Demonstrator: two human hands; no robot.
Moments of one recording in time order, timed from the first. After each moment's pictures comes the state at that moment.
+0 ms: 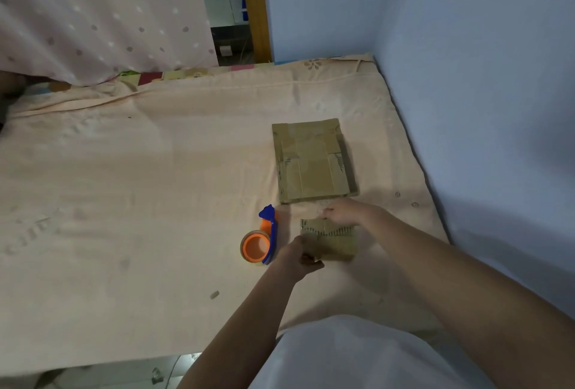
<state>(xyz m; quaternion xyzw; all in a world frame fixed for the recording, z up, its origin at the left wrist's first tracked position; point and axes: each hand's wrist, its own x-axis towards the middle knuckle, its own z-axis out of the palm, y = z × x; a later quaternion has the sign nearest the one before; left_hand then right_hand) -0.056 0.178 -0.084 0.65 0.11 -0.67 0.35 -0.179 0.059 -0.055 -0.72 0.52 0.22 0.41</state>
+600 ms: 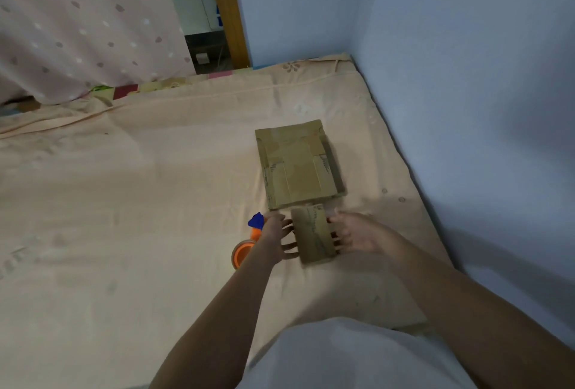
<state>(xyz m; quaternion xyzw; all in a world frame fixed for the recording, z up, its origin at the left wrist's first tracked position) -0.021 0.132 -0.088 0.64 0.02 -0.70 0.32 -0.225 0.095 -0.074 -0.28 0.60 -0.06 0.74</state>
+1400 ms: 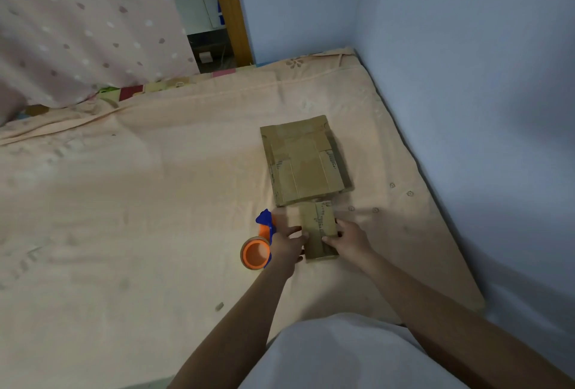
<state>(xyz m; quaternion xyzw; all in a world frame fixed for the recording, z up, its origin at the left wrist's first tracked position) -0.037 0.168 -0.102 0.74 -0.18 -0.58 0.29 -0.196 0.142 -0.107 -0.55 0.68 -0.09 0.48</state>
